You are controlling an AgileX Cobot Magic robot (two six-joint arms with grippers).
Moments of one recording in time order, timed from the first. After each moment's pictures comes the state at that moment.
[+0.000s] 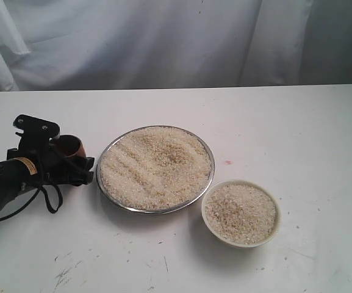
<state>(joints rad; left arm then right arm) -0.18 2.02 -0.72 0.17 -0.57 -0.02 0.11 0.00 0.00 -0.09 0.35 0.08</state>
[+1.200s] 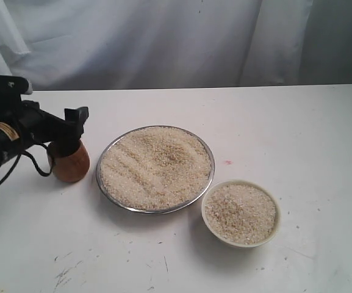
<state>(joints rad) -0.18 1.81 -0.72 0.12 -0.64 -0.12 0.11 0.00 0.00 -0.09 0.35 0.08</state>
